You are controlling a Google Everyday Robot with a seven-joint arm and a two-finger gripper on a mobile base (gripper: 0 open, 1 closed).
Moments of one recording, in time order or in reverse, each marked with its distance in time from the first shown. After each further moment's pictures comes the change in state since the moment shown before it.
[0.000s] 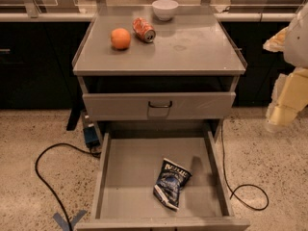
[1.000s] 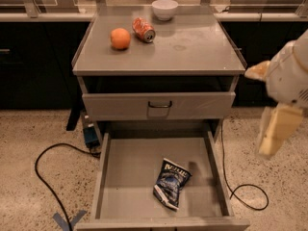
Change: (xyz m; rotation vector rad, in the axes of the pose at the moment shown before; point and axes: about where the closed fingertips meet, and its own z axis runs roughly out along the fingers) arm 0.003 0.027 0.054 -0.052 -0.042 -0.115
